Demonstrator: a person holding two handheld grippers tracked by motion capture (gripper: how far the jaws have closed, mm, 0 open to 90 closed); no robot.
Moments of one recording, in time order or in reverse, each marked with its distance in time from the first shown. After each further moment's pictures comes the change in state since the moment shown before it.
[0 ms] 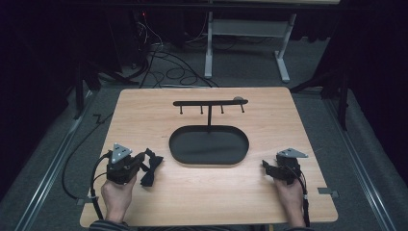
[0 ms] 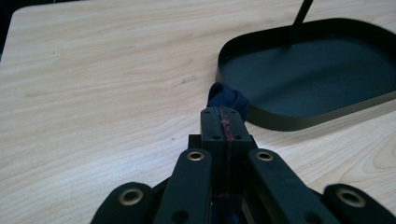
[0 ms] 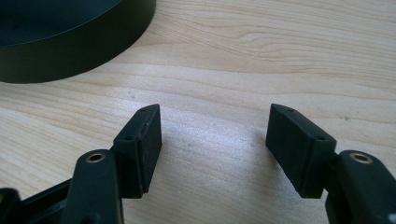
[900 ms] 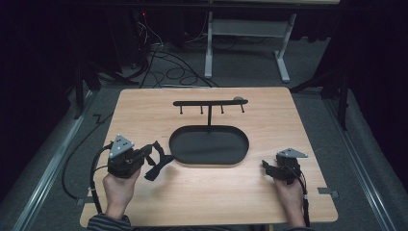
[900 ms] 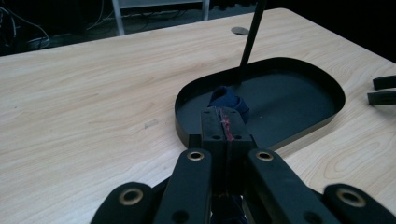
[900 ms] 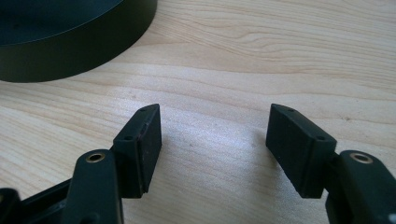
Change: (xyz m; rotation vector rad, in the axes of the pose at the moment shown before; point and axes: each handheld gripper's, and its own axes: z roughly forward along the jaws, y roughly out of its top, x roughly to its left) left arm -0.016 0.035 -0.016 -0.081 -0.127 0.044; right arm 0.000 0.000 0.000 0.002 0.003 0.000
